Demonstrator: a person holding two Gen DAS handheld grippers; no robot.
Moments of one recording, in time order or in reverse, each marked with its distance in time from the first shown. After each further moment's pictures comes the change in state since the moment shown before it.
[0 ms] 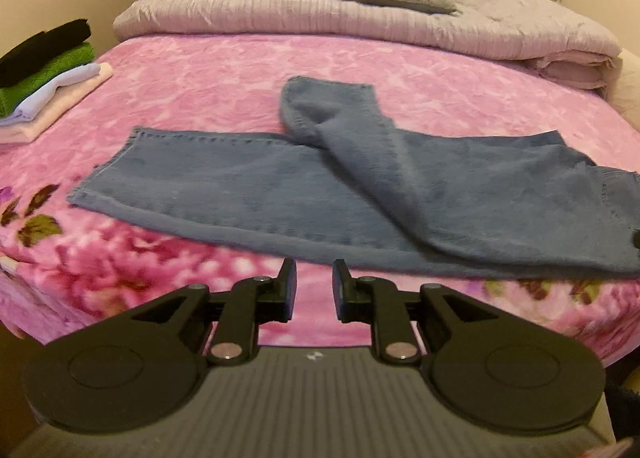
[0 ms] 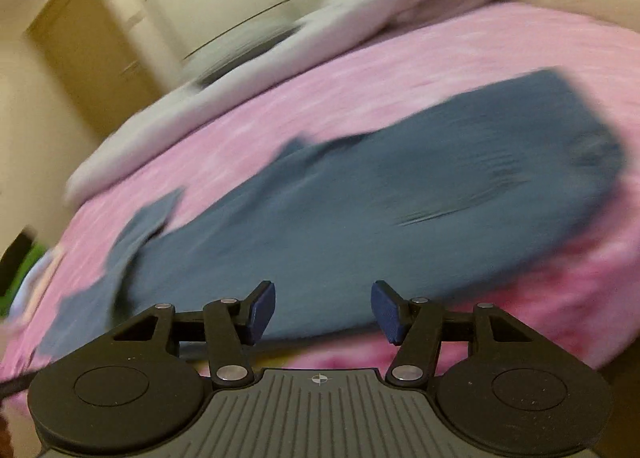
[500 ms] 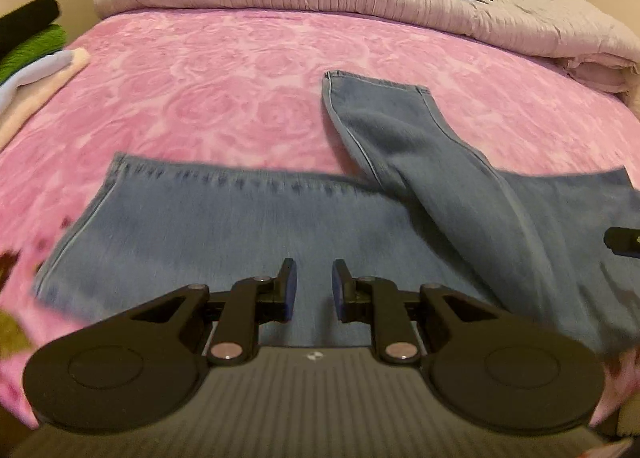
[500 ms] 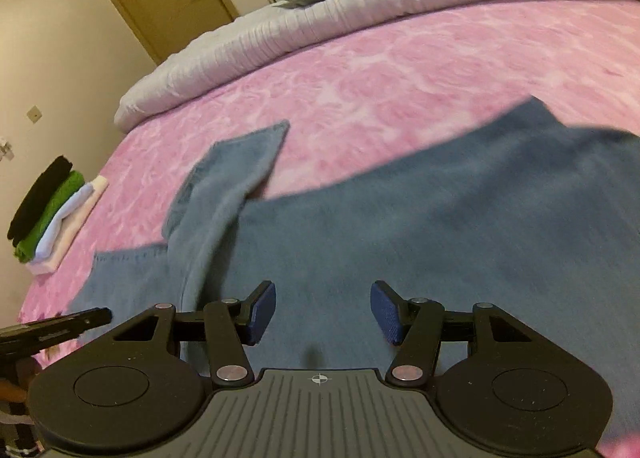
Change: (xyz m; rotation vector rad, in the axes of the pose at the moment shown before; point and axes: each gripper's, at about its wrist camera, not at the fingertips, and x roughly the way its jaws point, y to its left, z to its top) left arm 0.127 0.071 0.092 0.000 0.083 -0.058; right arm 0.156 0.121 0.044 -0.115 0.159 0.110
